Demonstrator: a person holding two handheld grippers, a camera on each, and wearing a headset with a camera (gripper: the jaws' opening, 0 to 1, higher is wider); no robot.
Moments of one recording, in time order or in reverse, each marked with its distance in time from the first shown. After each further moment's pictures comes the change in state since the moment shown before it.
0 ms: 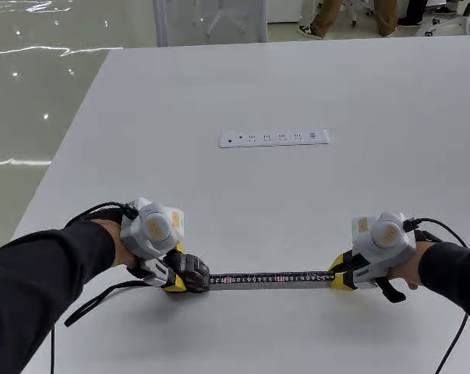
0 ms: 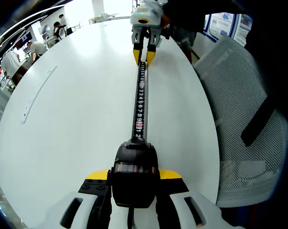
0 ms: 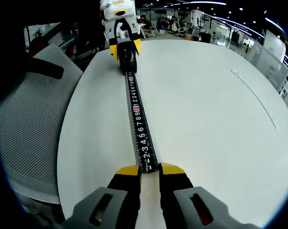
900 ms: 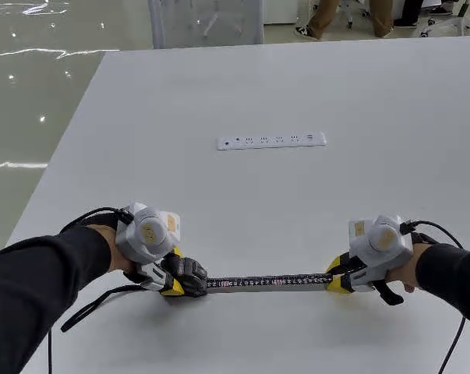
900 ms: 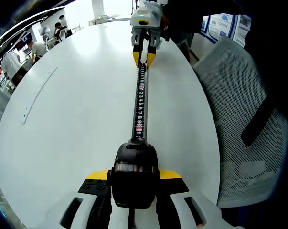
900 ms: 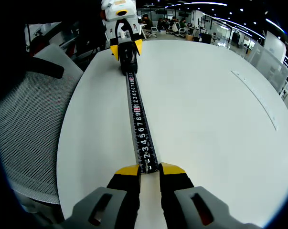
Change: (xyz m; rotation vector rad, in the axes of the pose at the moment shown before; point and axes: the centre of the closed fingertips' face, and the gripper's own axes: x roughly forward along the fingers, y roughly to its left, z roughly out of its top) left arm 0.001 0.001 0.001 0.003 -0.017 -0.002; right arm 0.000 -0.001 0.001 -0.005 -0.004 0.000
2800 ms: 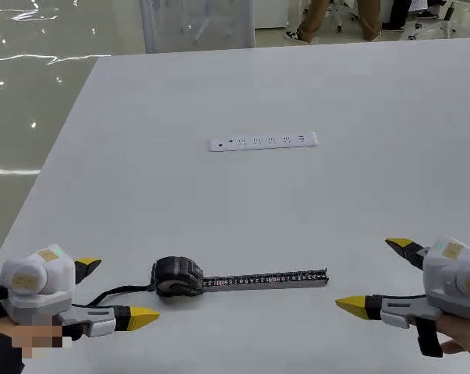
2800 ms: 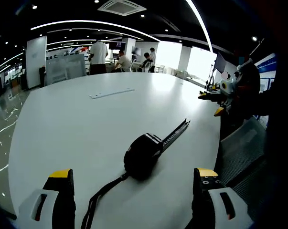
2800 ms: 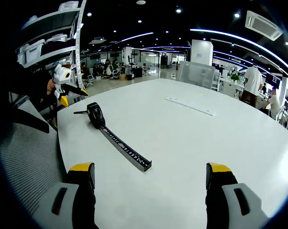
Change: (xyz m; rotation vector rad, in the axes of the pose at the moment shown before) left arm -0.097 -0.024 -0.044 -0.667 -0.506 0.387; right arm -0.115 0.027 0.009 0.382 -0.399 -0.497
